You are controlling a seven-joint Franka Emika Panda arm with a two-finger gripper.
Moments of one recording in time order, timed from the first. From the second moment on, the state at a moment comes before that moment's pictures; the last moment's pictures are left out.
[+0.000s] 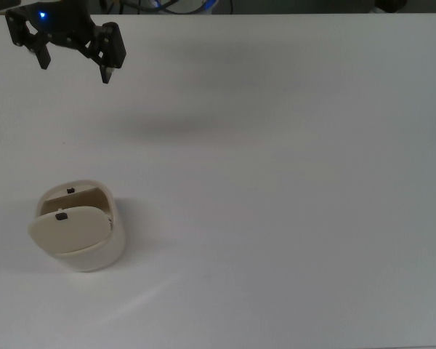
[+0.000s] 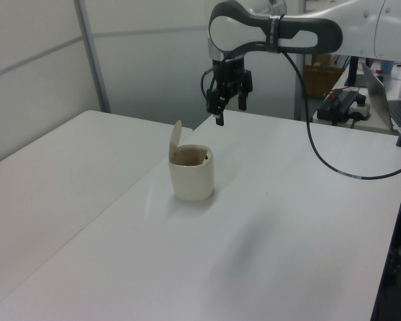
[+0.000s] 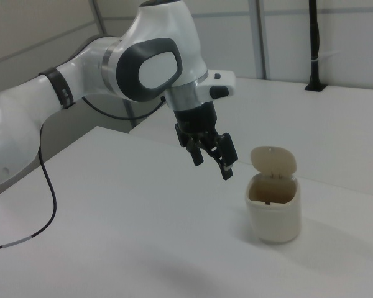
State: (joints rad) arm -0.10 0.23 -0.08 -1.34 -0.06 1.62 0.05
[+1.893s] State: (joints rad) arm -0.09 0.45 -0.08 -1.35 -0.09 2.42 0.24
